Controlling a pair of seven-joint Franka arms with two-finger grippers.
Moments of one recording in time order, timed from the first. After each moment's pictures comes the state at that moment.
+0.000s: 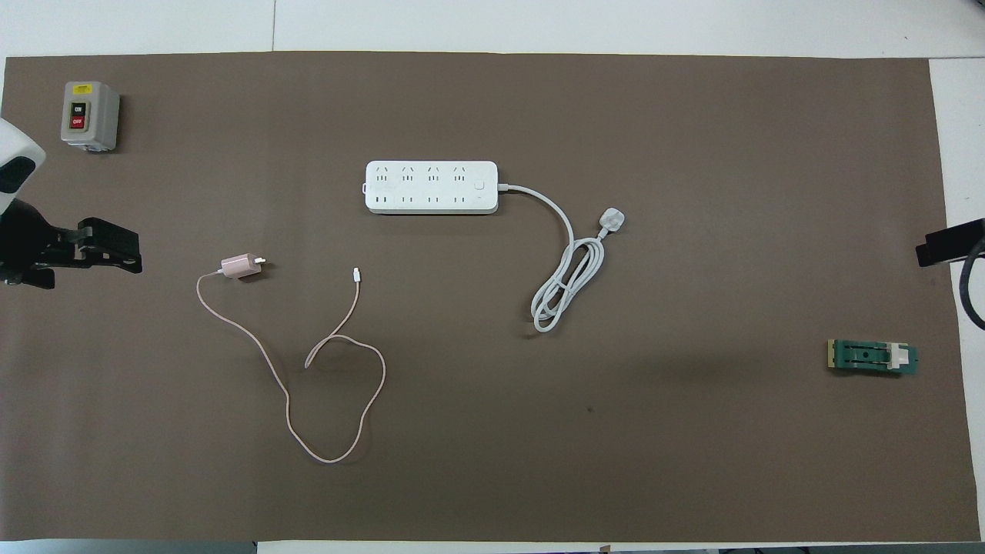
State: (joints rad) left arm -0.06 -0.03 -0.01 -1.72 0.03 1.58 -0.19; right arm -0.08 -0.04 -0.04 -1.62 -0.04 1.54 -0.18
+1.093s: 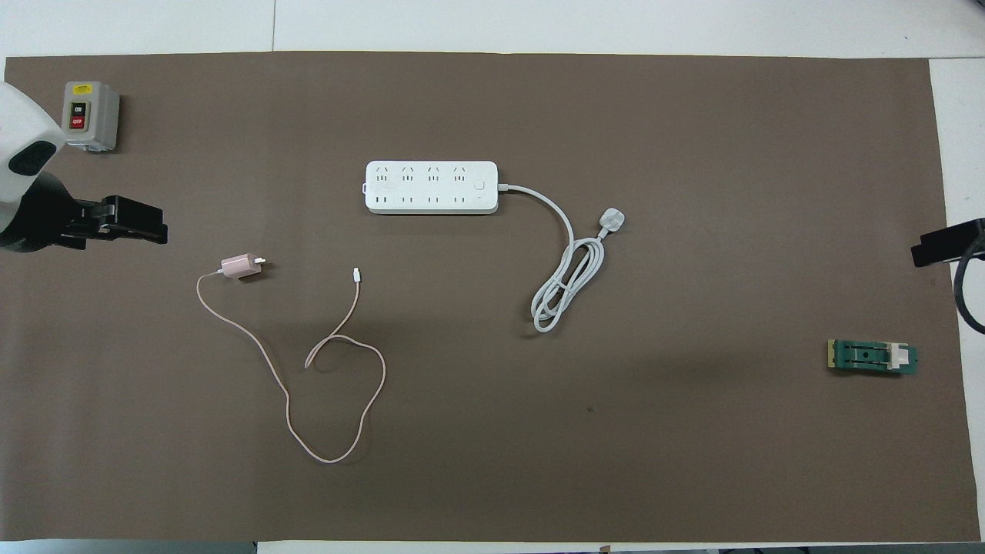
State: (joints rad) left arm -0.06 -0.02 -0.02 -1.71 -0.03 1.69 -0.06; right arm -0.08 -0.04 -0.04 -1.62 -0.04 1.54 -0.18
